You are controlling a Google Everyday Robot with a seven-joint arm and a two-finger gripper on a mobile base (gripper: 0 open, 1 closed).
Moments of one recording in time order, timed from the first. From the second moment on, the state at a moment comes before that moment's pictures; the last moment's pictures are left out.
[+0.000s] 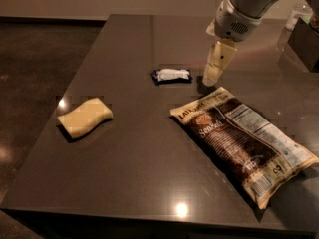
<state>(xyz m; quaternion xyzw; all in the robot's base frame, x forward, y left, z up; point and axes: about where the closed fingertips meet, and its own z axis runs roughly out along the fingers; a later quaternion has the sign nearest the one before) 0.612 -0.131 0.936 -0.64 0.74 0.04 0.20</state>
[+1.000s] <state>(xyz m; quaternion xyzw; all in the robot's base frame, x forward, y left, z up) 0.673 -0.093 0.879 -0.65 0.74 0.05 0.17</state>
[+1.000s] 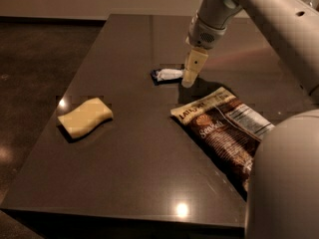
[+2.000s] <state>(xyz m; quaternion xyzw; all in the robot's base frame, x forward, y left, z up) 0.695 -0.060 0.840 -0.67 0.73 0.08 0.13</state>
